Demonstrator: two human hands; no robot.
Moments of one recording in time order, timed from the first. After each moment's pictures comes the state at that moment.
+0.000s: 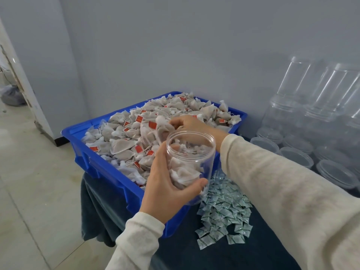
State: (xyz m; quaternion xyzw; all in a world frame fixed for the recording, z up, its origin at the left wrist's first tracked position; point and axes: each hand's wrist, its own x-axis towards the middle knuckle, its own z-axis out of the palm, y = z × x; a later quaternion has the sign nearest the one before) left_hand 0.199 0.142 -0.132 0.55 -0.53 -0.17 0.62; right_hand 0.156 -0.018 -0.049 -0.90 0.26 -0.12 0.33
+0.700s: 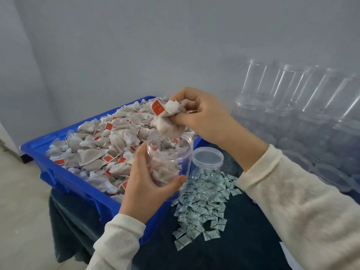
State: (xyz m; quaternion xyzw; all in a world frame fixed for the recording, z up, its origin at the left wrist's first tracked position) left_hand 0.186 0.129 -0.126 0.58 -0.54 -0.18 0.58; right_hand 0.066 0.034 0.009 -0.82 0.26 -0.36 0.37
